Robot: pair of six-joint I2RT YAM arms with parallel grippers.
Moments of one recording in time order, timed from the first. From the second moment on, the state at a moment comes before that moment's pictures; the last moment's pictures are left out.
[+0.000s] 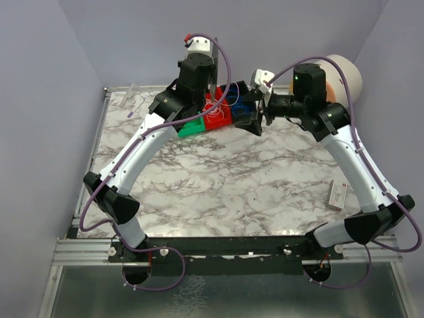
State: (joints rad) left arm -0.67 1.70 1.99 -0.57 -0.67 -0.12; right arm 0.45 1.43 1.66 -0.59 -0.76 -0.52
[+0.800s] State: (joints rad) left arm -0.66 1.72 1.97 -0.57 -0.63 -0.13; right arm 0.57 1.49 1.71 -0.70 -0.60 -0.65
